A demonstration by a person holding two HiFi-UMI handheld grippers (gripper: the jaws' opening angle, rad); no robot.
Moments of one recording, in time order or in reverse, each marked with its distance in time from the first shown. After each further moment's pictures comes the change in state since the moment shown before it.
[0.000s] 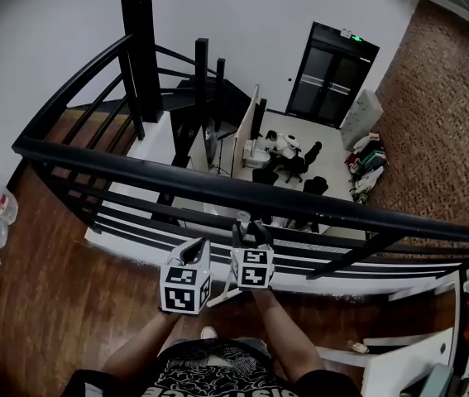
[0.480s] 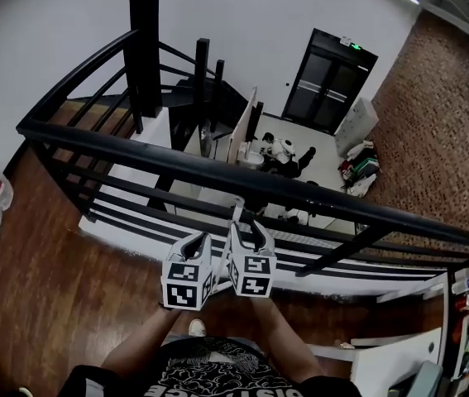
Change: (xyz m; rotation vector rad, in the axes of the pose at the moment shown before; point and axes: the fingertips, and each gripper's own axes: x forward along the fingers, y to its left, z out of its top) left arm -0.038 -0.033 -0.012 -0.014 -0.057 0.008; right arm -0.088 0.020 0.026 -0.037 -0.101 0.017
